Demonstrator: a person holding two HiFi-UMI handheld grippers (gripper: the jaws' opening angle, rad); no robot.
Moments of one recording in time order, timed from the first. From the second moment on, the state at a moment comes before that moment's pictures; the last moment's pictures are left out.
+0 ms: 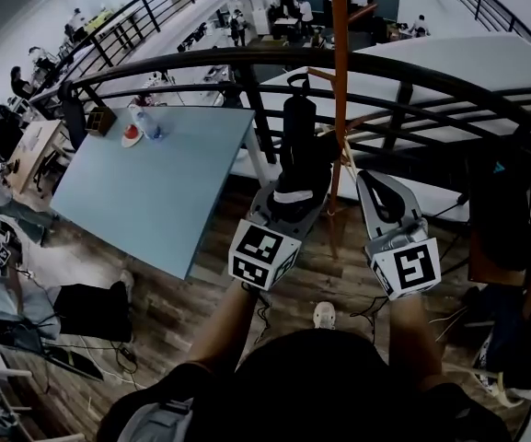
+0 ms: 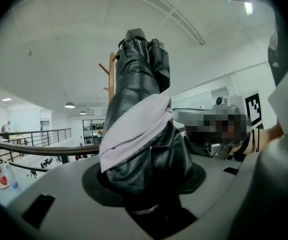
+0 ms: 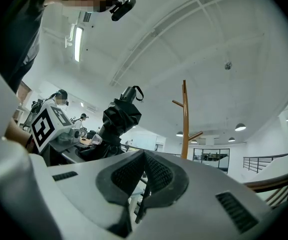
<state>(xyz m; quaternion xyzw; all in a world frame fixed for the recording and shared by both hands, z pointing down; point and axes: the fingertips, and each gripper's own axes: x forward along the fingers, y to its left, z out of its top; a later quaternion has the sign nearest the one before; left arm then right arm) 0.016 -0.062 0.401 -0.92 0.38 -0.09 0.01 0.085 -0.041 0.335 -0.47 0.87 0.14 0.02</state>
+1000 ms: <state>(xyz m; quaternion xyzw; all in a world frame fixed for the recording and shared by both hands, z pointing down) 0.072 -0.162 0.326 -0.91 0.41 -0.07 0.05 0.142 -0.140 0.245 -0.44 0.87 0.22 0.07</state>
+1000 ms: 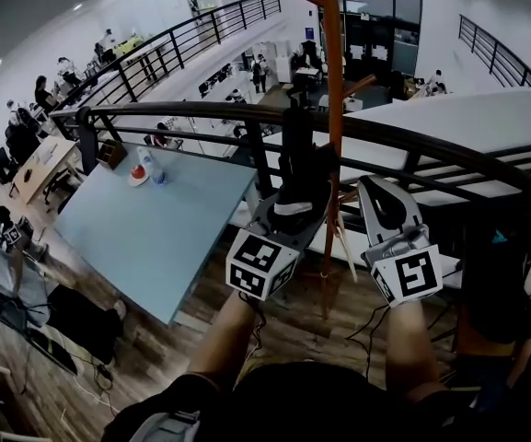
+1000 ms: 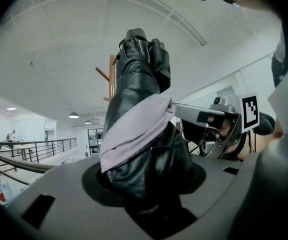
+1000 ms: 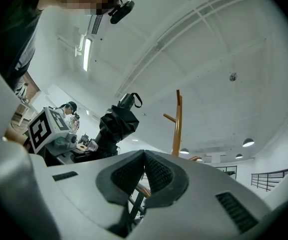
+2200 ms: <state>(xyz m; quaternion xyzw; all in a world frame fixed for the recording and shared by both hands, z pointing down) 0.032 -0.321 0.251 -0.94 0.33 -0.03 0.08 0.088 -0.286 0.170 -0.48 0.83 0.27 0.08</state>
